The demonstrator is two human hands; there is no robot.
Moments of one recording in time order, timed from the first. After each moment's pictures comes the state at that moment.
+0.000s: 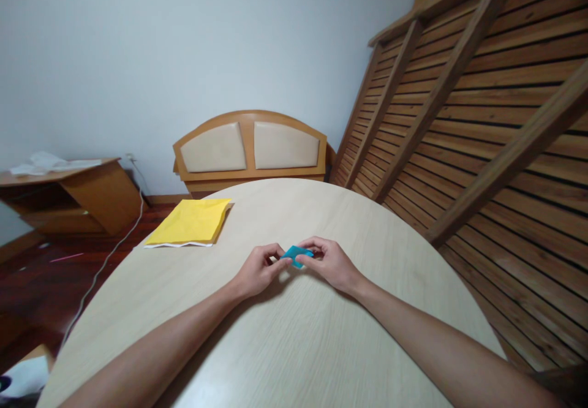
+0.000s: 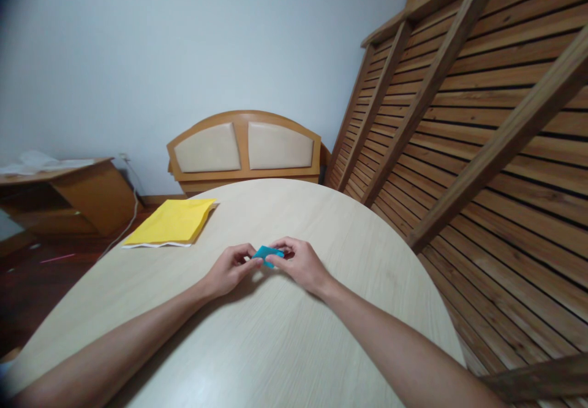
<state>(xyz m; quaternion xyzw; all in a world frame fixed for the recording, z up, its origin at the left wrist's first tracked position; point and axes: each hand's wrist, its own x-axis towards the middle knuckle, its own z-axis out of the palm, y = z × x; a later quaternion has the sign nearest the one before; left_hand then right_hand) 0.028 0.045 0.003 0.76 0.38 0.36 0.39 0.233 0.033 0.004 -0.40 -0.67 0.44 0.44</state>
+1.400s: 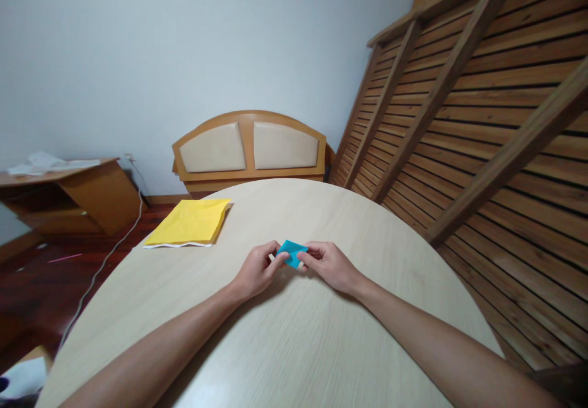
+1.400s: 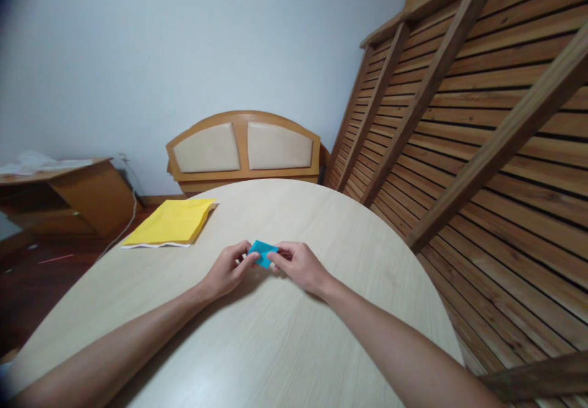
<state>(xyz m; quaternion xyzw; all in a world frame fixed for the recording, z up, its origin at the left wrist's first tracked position) 0.028 0.046 0.001 0.80 0.39 0.36 0.29 0.234 0.029 0.008 -0.39 -0.68 0.48 0.40</state>
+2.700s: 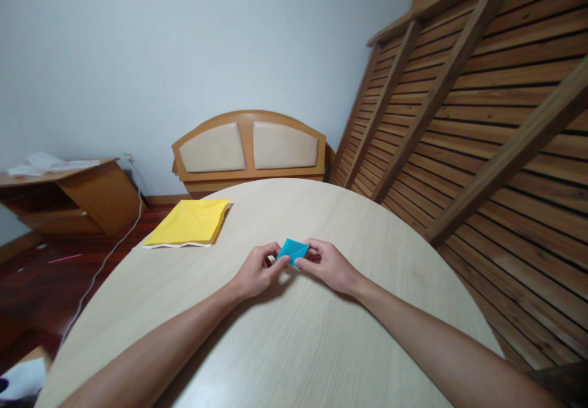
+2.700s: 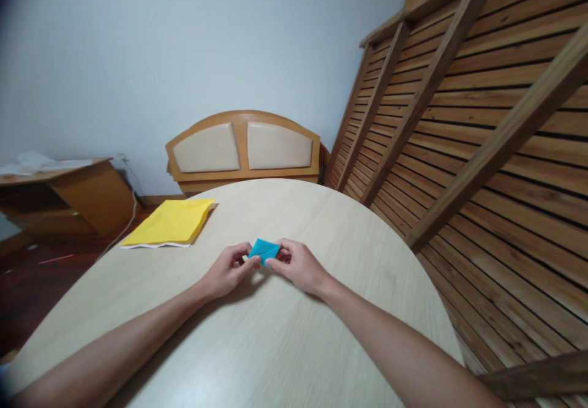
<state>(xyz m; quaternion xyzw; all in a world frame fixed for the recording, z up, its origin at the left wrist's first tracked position) 0.029 0.044 0.005 0.78 0.38 0.35 0.35 0.234 0.031 0.003 -0.37 -0.67 0.49 0.41</state>
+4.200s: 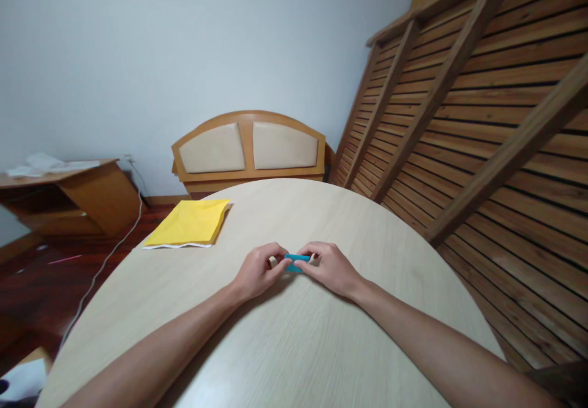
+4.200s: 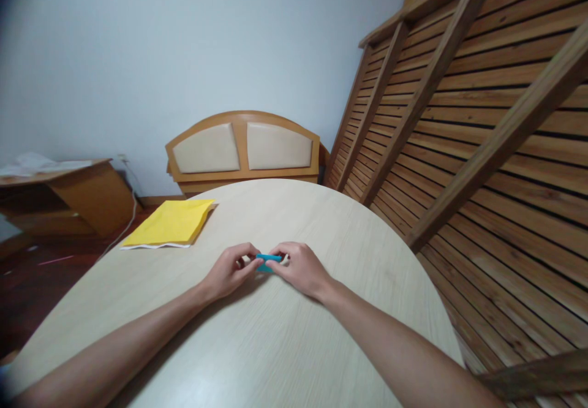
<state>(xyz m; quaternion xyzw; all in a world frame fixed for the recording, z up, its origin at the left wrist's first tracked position) 0.029 0.045 0.002 0.83 0.37 0.34 0.24 0.238 0.027 0.011 -0.43 -0.78 0.25 0.37</state>
